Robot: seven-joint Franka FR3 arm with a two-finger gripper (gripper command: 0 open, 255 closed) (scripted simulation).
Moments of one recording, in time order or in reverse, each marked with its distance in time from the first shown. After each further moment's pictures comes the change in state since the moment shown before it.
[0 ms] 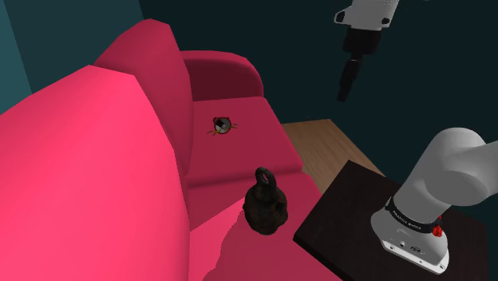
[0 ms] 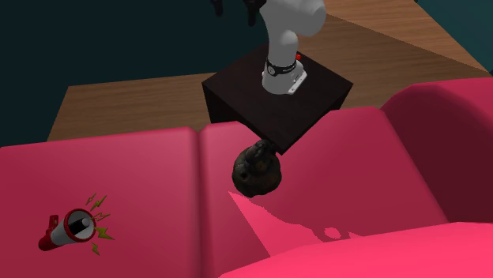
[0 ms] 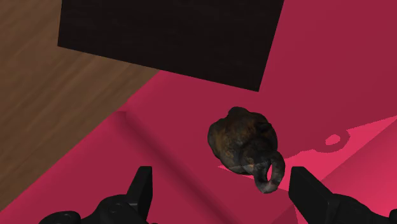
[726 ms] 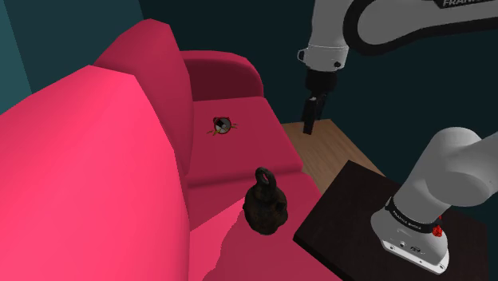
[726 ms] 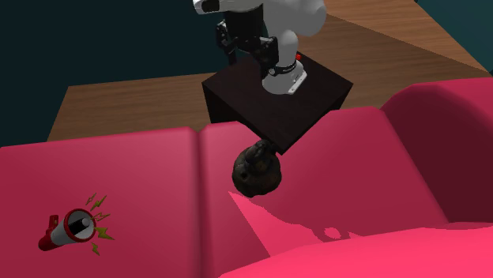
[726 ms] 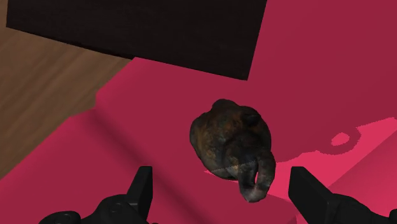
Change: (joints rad) arm 0.035 0.170 0.172 -0.073 0.072 0.219 0.148
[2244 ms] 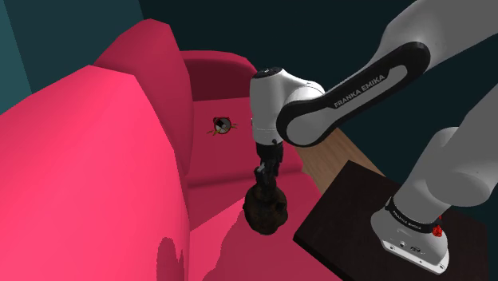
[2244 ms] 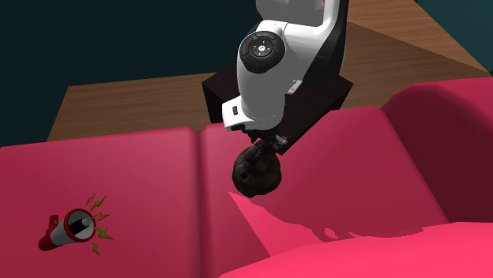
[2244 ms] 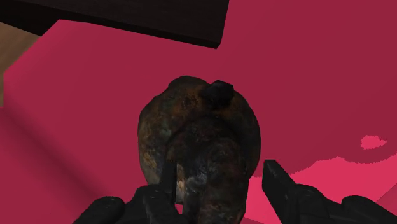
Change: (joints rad) arm 0.010 0.523 0.256 0.013 -0.068 0.451 0.289
